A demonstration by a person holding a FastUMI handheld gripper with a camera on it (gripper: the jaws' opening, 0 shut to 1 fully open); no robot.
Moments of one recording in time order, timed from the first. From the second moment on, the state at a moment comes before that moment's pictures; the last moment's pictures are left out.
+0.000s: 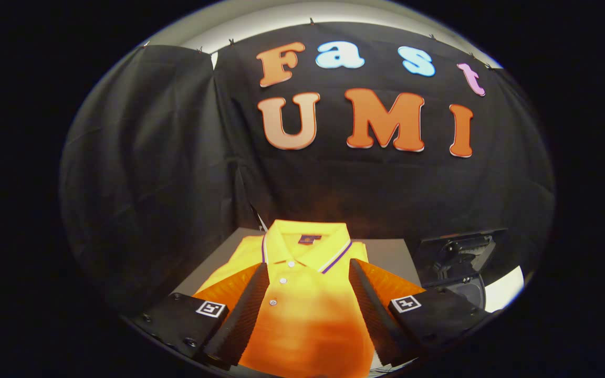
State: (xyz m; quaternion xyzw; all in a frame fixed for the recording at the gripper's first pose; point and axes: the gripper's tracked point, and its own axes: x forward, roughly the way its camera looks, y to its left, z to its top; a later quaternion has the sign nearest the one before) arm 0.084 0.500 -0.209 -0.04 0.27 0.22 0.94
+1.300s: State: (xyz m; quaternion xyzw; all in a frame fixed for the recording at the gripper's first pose) arm 0.084 0.516 -0.275 0.07 0.41 0.33 0.85
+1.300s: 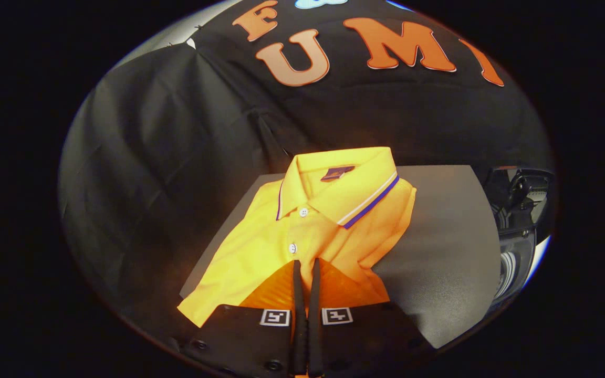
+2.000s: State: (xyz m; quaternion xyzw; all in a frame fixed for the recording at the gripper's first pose) arm 0.058 0.509 -0.142 0.14 0.13 0.38 0.90
